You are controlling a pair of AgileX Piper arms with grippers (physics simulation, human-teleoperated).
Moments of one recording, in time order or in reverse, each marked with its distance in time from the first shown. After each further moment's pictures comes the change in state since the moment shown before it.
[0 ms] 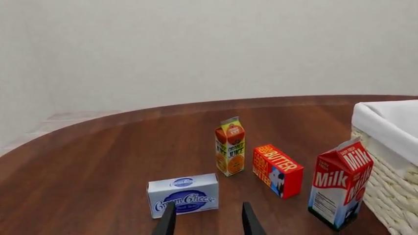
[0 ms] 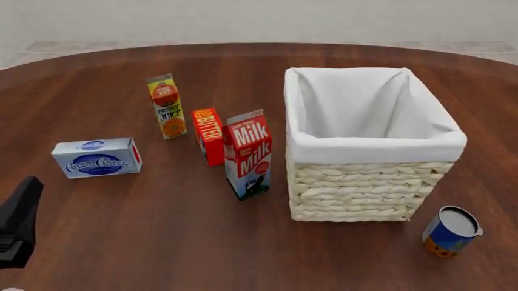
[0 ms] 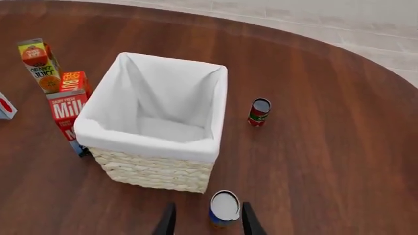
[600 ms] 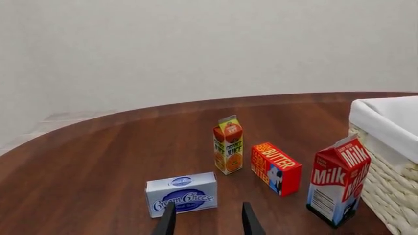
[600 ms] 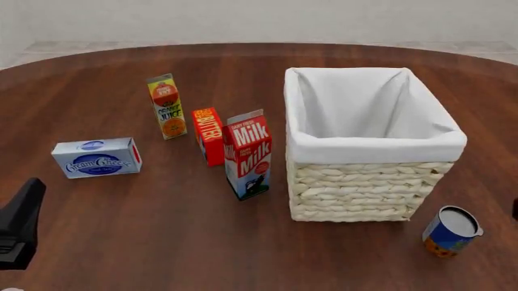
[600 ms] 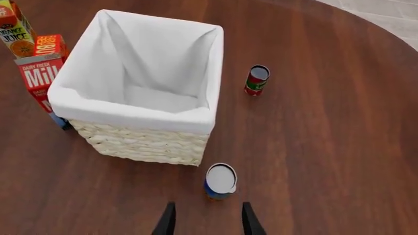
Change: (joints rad) left arm -0.011 0.000 0.002 0.004 0.008; right arm -0.048 -0.042 0.080 0.084 -0.028
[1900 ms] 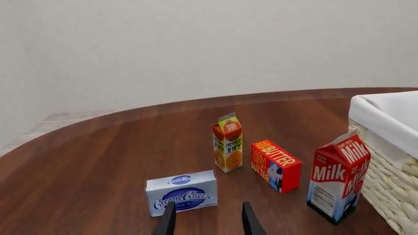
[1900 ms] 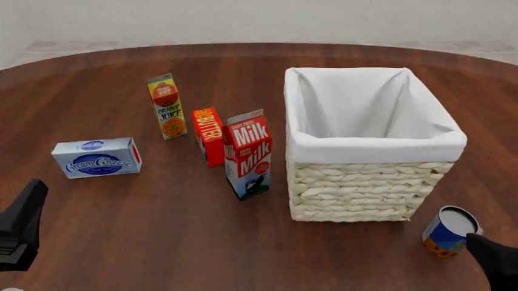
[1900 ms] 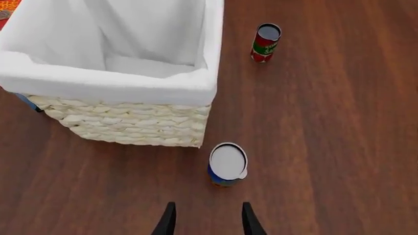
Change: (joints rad) left arm -0.006 0.000 0.002 0.006 0.013; right arm -0.019 -0.056 0.299 -0.158 0.041
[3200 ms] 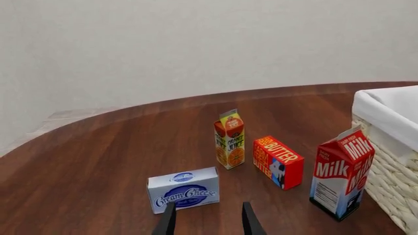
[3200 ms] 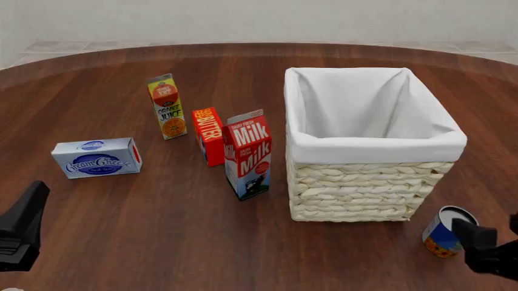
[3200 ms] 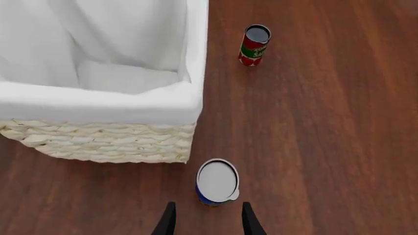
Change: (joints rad) left arm 0.006 0.009 0.001 0.006 0.013; right arm -0.069 0.217 0.104 -0.323 -0.041
